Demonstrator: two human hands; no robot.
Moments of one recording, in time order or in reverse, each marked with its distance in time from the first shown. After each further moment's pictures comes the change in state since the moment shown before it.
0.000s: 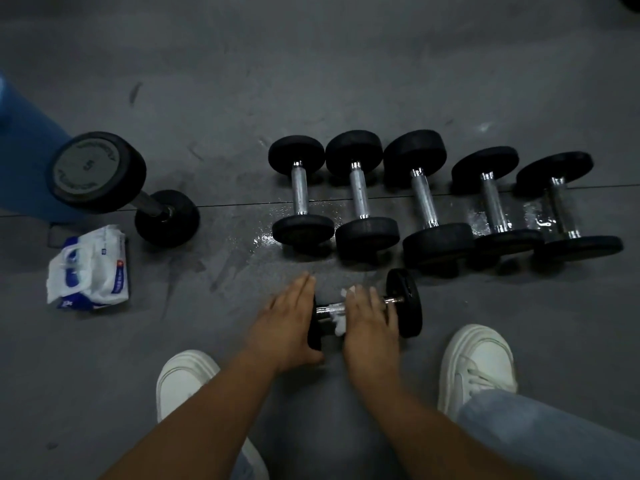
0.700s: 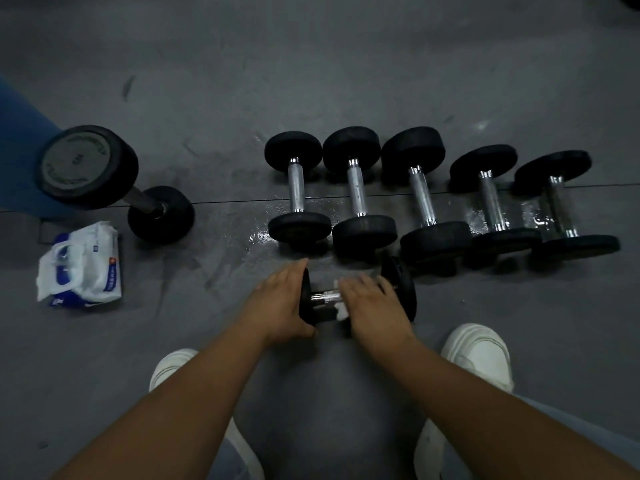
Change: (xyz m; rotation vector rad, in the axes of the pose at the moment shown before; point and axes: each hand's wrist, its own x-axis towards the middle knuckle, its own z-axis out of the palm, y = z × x) left_hand 0.028 -0.014 -0.016 -0.117 -0.025 -0.083; right_hand 0.037 0.028 -0.019 -0.140 -0.008 -0.368
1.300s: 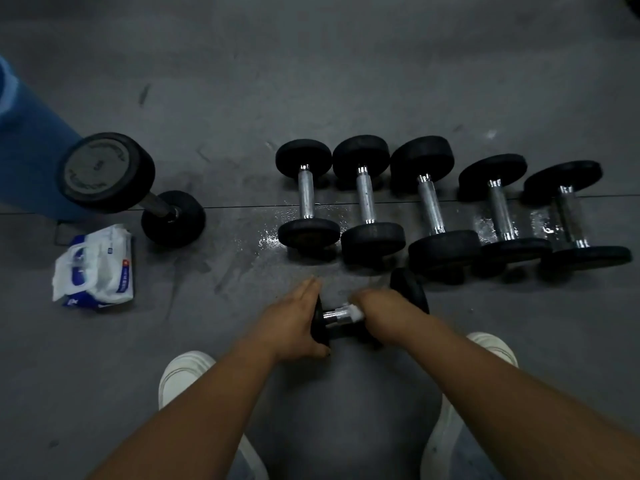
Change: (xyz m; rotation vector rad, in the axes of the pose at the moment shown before) left_hand -0.013 0.006 0.007 -0.010 -0.079 0.086; right_hand 0.032 0.020 -0.022 0.140 -0.539 0.012
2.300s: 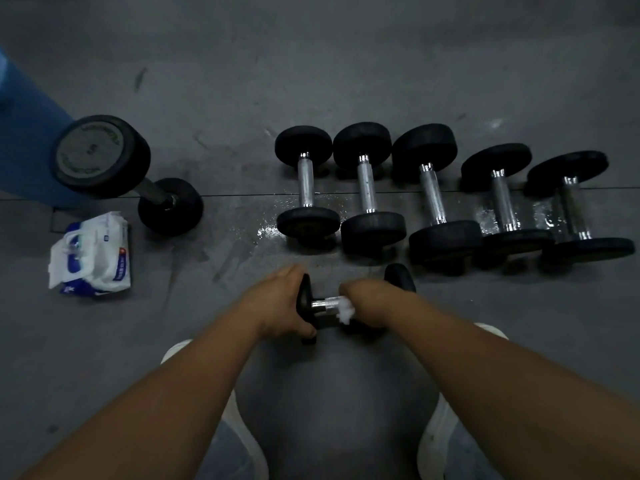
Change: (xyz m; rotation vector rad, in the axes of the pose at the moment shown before) left_hand 0.002 -0.011 -0.028 0.034 -0.078 -0.087; right_hand 0.005 -0.023 -0.016 0.086 -0.200 0.018
